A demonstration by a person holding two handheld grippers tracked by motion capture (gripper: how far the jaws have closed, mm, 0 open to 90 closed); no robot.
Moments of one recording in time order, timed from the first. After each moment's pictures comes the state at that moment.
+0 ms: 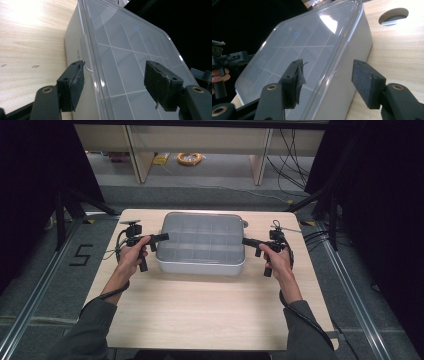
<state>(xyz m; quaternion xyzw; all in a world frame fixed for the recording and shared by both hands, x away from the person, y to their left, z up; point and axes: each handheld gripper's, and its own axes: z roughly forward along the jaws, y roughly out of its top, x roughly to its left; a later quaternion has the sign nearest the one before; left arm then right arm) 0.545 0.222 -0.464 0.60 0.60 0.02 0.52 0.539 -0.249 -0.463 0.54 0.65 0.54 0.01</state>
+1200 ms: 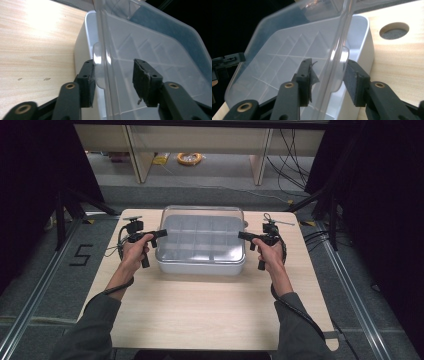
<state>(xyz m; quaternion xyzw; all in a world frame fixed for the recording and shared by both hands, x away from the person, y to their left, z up) 0.546 0.216 -0.448 0.60 0.61 0.08 0.52 0.550 -0.225 -0.446 0.55 0.65 0.52 0.04</state>
